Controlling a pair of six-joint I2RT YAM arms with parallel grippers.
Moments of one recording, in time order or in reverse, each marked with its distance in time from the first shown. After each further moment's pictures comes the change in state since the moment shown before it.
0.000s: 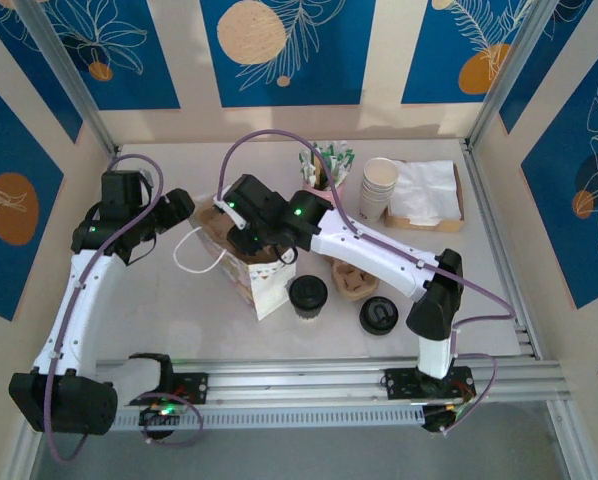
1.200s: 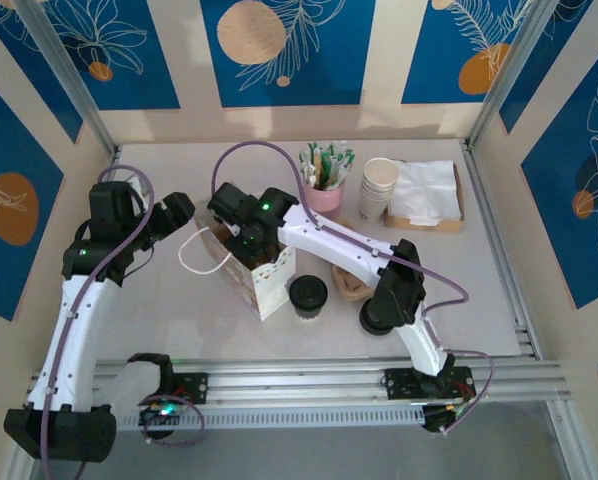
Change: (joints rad) left arm 0.000 -0.143 -0.056 0.039 0.111 -0.056; right arm -0.024 0.249 0.197 -0.224 0.002 0.098
